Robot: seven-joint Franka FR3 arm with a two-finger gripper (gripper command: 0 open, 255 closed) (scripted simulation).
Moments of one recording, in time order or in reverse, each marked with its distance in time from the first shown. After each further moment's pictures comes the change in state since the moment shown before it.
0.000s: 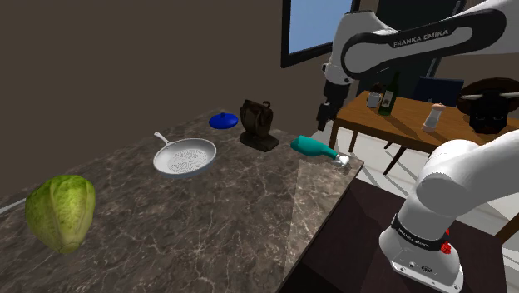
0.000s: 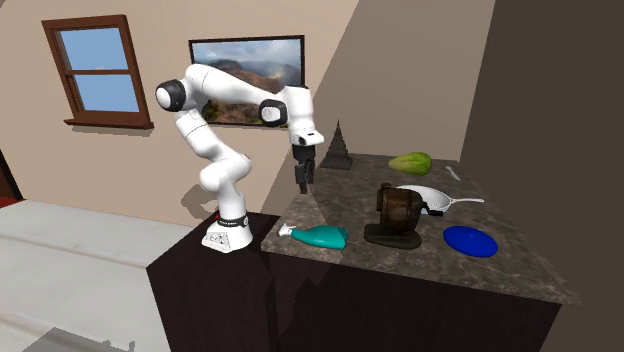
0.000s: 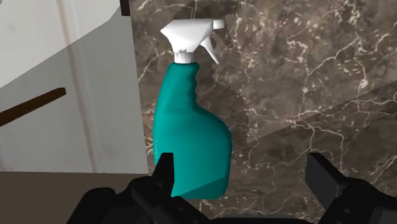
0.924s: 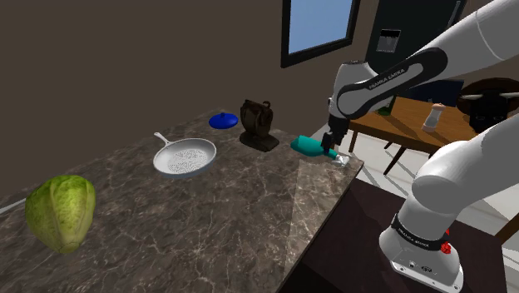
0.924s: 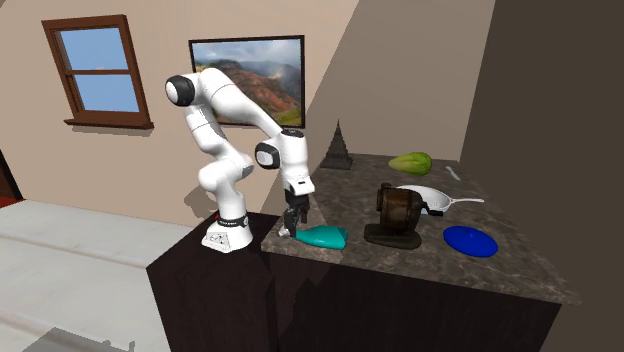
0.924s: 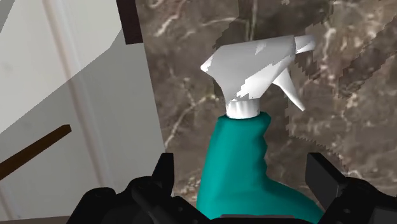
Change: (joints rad) arm -0.096 0.203 -0.102 -0.201 -0.060 0.358 -0.018
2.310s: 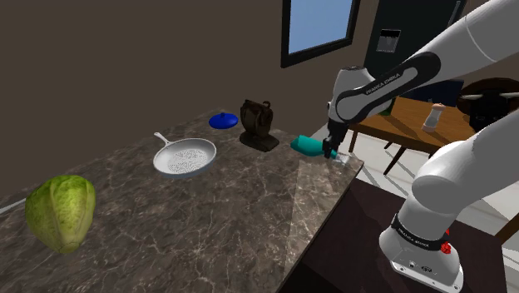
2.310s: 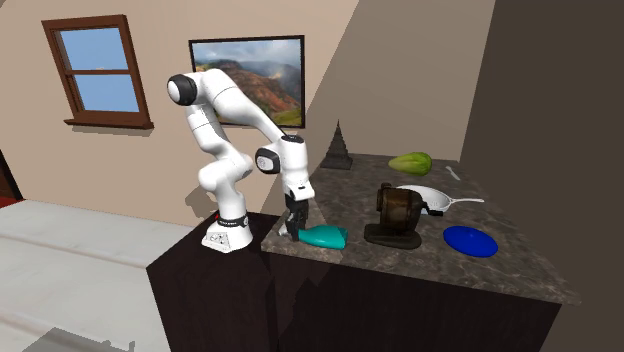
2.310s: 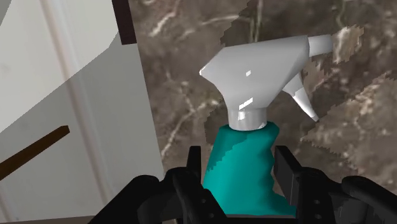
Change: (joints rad) arm 0.000 0.039 -0.005 -0.020 -0.002 0.059 -0.001
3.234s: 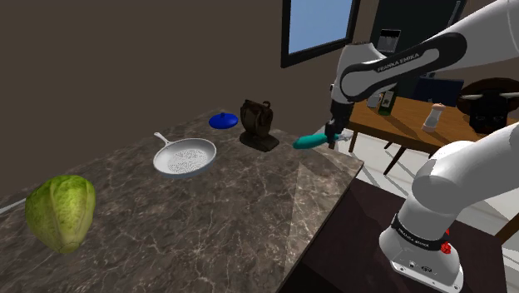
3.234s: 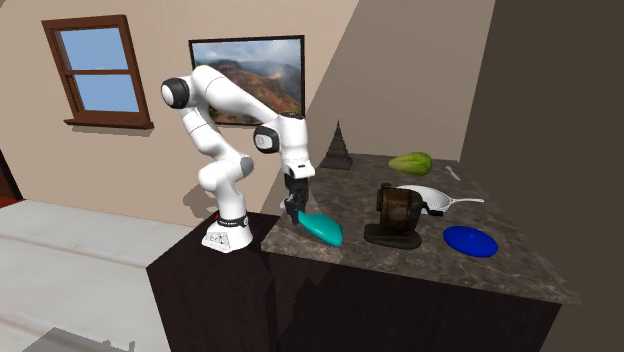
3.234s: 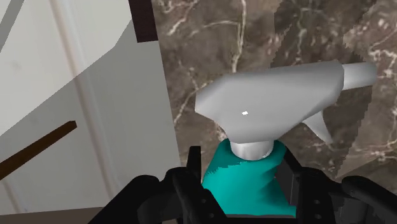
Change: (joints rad) arm 0.001 -0.131 0.018 0.102 0.009 -0.233 0.003
